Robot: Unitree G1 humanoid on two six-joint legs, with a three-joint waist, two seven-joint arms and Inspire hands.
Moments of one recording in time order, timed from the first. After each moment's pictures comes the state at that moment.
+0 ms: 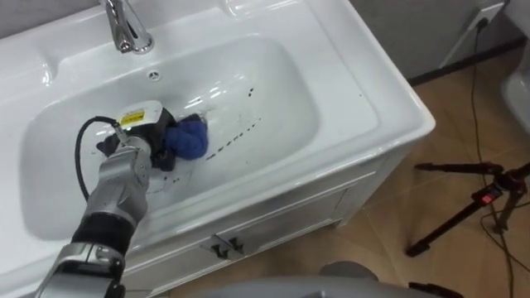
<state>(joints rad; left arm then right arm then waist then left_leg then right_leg) -0.22 0.31 -0.12 0.64 0.99 0.15 -0.10 0.10 -0.34 -0.06 1.27 0.02 0.09 0.23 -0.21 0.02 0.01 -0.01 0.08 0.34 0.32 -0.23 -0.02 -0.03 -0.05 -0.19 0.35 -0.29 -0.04</state>
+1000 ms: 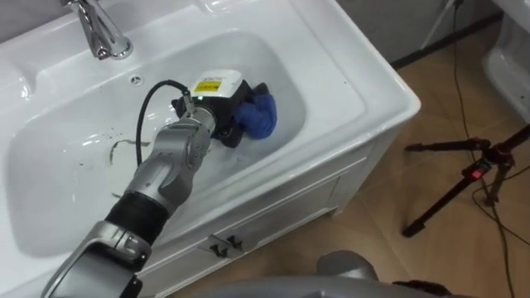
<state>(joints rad) -0.28 0.25 -0.44 0.39 0.94 0.14 -0.17 0.04 -0.33 0.07 1.34 -0.09 0.06 0.27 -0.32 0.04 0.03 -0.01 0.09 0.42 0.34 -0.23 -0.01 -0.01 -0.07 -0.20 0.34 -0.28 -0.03</state>
